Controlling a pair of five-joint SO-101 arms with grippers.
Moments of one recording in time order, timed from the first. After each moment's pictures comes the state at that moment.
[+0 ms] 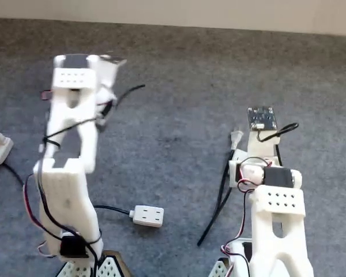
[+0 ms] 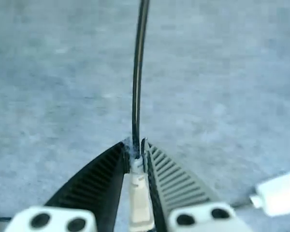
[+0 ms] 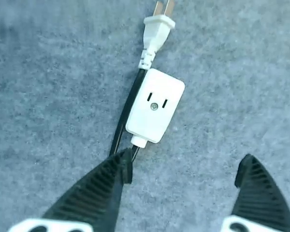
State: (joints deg) left arm -5.4 32.7 -31.5 101.0 -20.9; right arm -1.8 -46.0 57.0 60.6 7.8
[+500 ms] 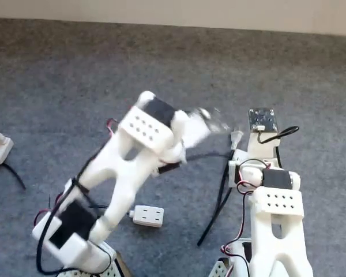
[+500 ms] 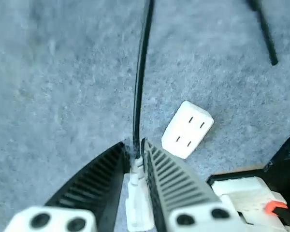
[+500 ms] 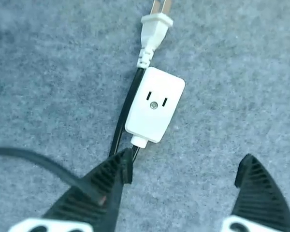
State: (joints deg) left arm 29.8 -1.0 0.2 101.0 -28.2; right arm -1.7 -46.3 58.3 59.7 6.9
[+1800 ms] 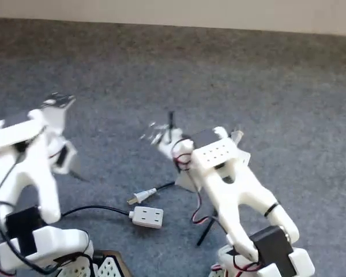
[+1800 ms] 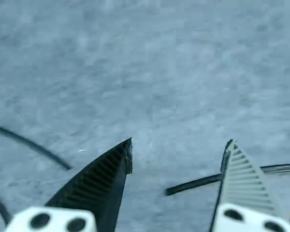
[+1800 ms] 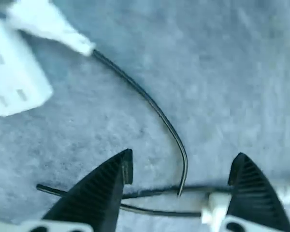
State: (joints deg) left arm -30.8 -5.3 28.0 76.1 -33.4; right arm -34.3 -11.9 33.1 71.1 46.4
